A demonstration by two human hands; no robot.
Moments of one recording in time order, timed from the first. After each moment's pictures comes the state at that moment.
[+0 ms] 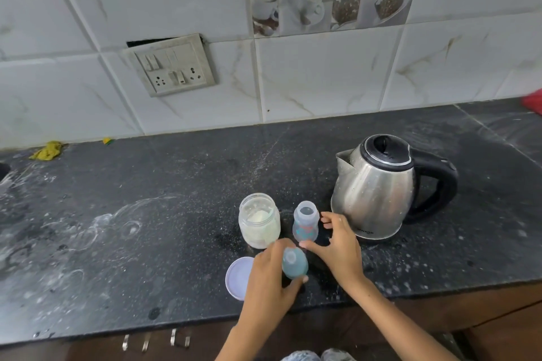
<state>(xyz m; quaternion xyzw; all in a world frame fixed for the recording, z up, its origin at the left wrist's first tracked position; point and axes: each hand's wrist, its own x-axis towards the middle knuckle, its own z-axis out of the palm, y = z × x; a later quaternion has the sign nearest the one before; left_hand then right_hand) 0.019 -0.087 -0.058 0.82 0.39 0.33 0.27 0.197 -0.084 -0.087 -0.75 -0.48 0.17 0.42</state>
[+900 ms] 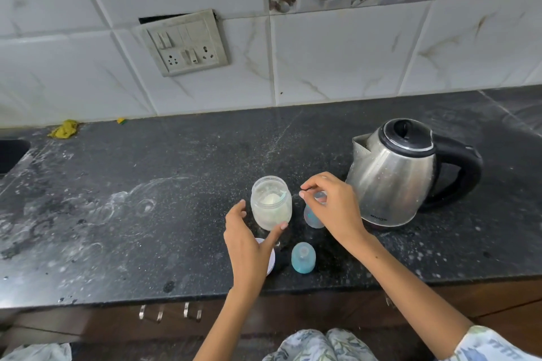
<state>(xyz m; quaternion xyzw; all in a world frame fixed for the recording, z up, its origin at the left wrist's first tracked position) -0.005 -0.056 -0.071 0.62 0.59 0.44 0.27 0.175 -0.058 -0.012 -0.64 -0.62 0.11 0.44</state>
